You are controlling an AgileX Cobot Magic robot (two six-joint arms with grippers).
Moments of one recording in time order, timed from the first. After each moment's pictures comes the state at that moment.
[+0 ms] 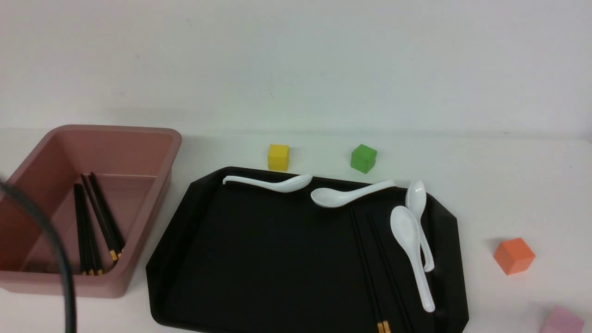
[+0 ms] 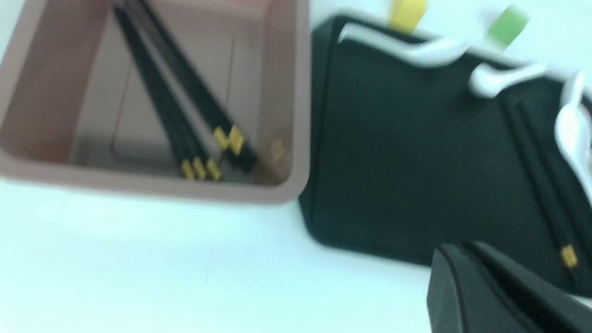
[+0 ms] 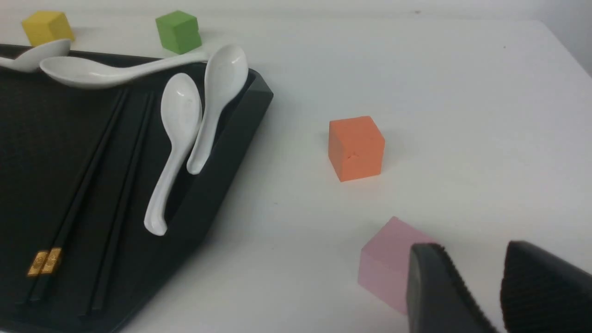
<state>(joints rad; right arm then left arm) 0.00 -0.01 0.02 0.03 0.37 0.03 0.09 0.48 -0.70 -0.36 0.88 0.07</state>
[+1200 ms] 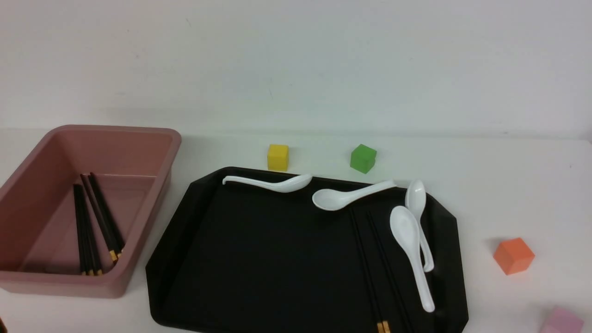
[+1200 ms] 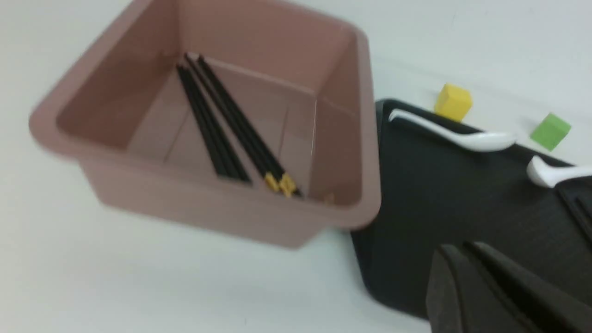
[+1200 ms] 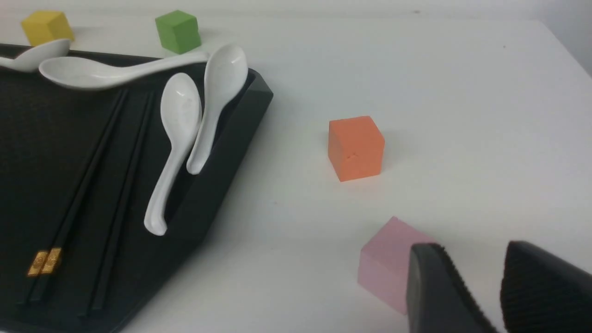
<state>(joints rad) 0.00 -0.01 0.02 0.03 0.37 0.03 0.01 0.12 -0.19 -0.21 0.47 -0.15</state>
